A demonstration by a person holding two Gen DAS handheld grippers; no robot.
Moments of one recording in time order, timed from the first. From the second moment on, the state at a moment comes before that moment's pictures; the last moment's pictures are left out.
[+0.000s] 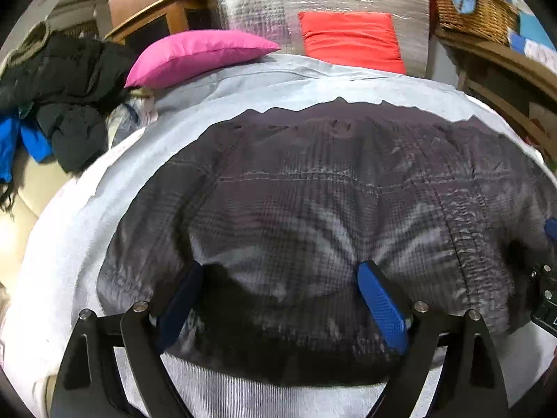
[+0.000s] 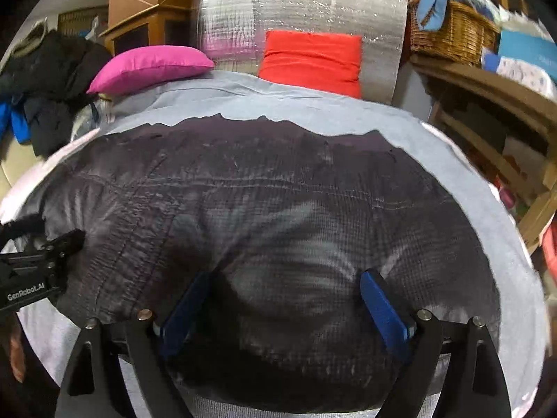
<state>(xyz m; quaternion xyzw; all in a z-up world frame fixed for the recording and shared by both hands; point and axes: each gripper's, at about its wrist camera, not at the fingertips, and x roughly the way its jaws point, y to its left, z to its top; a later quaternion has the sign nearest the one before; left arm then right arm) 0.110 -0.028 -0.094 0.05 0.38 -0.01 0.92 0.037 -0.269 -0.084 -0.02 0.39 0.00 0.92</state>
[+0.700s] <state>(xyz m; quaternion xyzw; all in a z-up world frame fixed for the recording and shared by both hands) 0.105 0.093 -0.103 -0.05 0.40 0.11 0.91 -0.002 -0.330 -0.069 0.06 0.36 -0.08 0.93</state>
